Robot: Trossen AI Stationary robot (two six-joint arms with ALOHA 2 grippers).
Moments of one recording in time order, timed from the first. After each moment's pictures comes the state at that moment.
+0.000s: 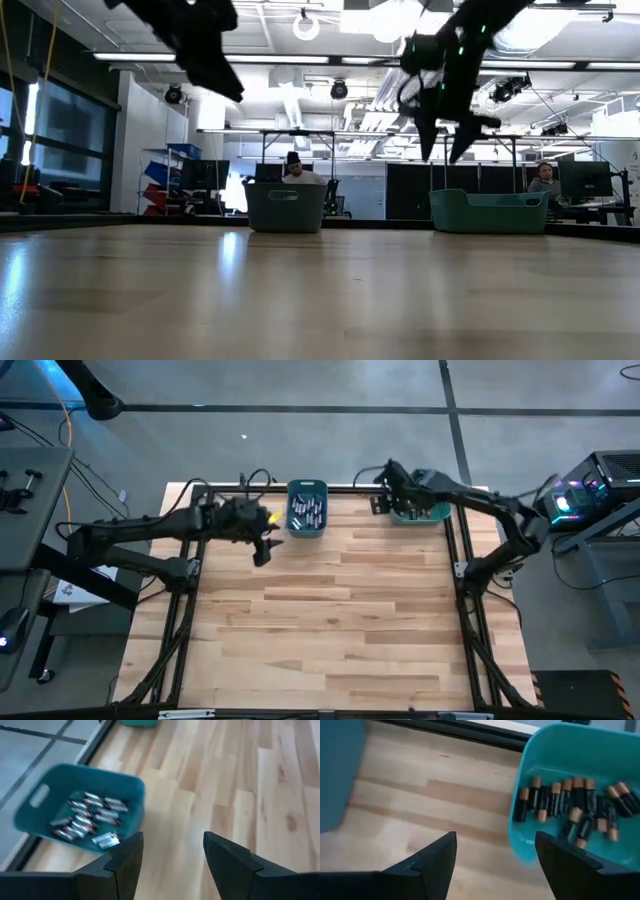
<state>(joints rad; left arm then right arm) 0.26 1.12 0.93 -0.52 -0.07 0.05 -0.60 1.52 1.20 -0.86 0.24 0.67</state>
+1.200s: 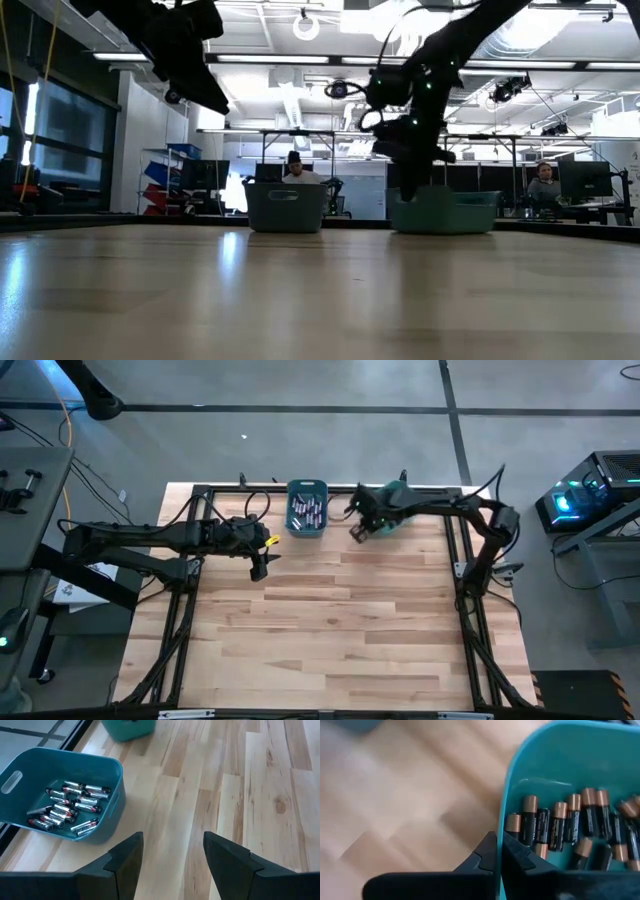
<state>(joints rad) 0.12 1.06 0.77 -0.44 -0.15 -0.03 -0.48 1.76 1.20 -0.67 0.17 0.31</state>
